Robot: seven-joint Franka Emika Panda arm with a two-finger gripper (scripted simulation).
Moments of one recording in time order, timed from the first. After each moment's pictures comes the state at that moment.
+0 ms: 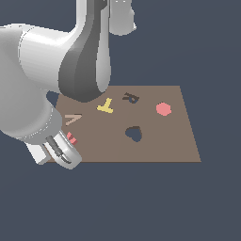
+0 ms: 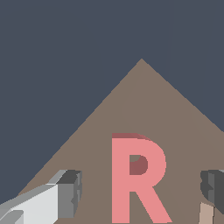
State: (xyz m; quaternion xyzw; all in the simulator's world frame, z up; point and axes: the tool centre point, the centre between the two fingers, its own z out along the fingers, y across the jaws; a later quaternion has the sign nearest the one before) arm 0.092 -0.171 0.048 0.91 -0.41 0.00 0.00
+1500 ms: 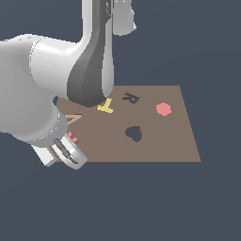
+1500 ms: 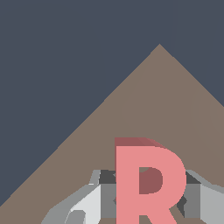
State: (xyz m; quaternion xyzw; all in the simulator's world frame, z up) arm 0.093 -0.165 0.033 0.92 -0.39 0.00 0.00
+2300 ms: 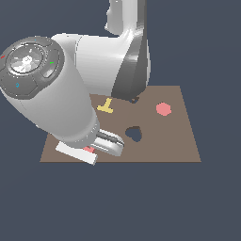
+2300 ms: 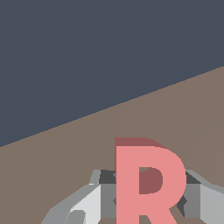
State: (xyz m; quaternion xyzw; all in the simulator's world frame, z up) arm 0.096 -0.090 0.035 0.98 -0.17 0.00 0.00
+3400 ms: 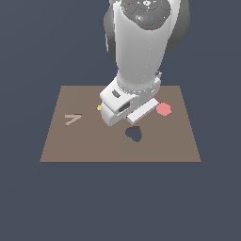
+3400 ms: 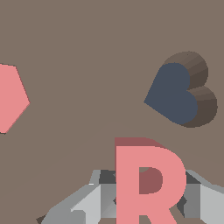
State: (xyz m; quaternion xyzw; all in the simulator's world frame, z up) arm -0.013 0.035 0.039 0.94 0.33 0.00 0.00
